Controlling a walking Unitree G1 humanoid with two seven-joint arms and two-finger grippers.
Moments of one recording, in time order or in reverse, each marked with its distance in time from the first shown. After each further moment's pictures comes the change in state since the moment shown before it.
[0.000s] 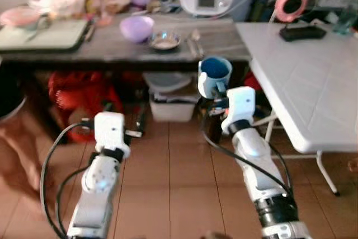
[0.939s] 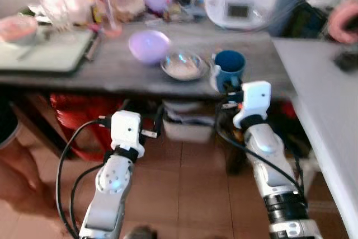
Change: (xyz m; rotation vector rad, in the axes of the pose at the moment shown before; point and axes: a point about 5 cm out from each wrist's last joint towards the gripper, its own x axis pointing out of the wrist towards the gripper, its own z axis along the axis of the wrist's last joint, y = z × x) left arm 0.000 -0.020 0.014 0.016 -0.056 -0.077; right arm 0.003 -0.008 0.012 0.001 -0.038 -0.021
